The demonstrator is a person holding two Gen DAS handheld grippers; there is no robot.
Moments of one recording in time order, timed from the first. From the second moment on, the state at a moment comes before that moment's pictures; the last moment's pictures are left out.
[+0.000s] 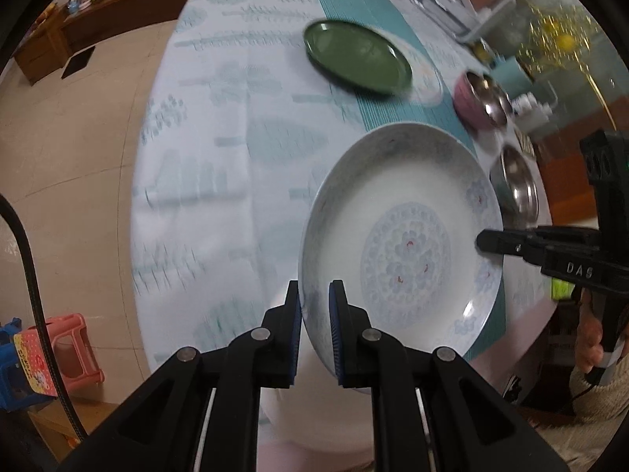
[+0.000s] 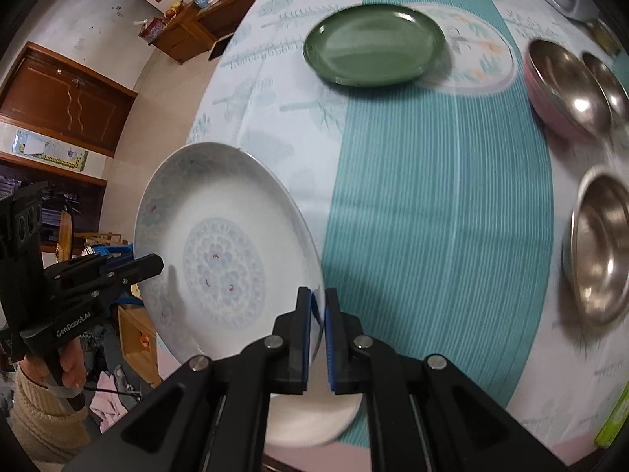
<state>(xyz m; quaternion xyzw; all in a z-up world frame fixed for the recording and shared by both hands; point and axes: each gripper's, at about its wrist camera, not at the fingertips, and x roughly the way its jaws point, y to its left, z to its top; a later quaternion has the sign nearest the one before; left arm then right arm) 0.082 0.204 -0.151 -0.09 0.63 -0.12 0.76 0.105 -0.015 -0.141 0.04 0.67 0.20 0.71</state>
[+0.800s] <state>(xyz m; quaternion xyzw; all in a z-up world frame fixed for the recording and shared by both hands) 0.007 0.195 -0.223 -0.08 0.69 -0.10 0.71 0.028 -0.019 -0.214 0.04 0.73 0.18 0.66</state>
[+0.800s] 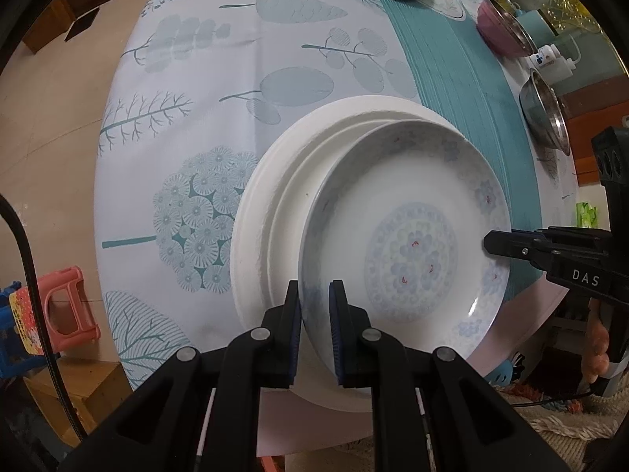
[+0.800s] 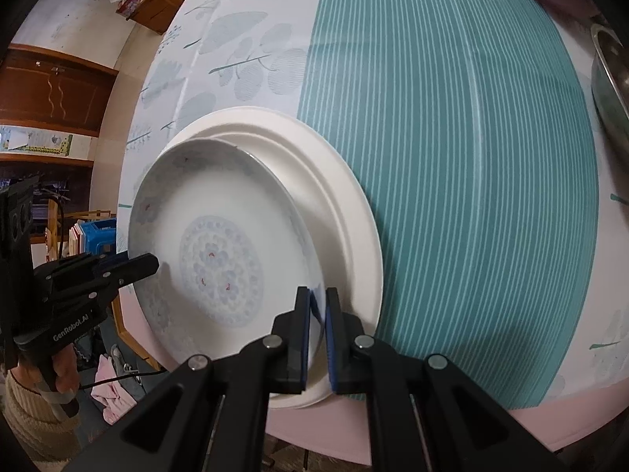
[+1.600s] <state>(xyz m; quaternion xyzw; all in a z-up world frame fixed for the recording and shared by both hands) 0.015 0.195 -0.218 -0.08 0.68 -0.11 0.72 0.022 -0.003 -0.208 -0.02 0.72 0.17 0.68</state>
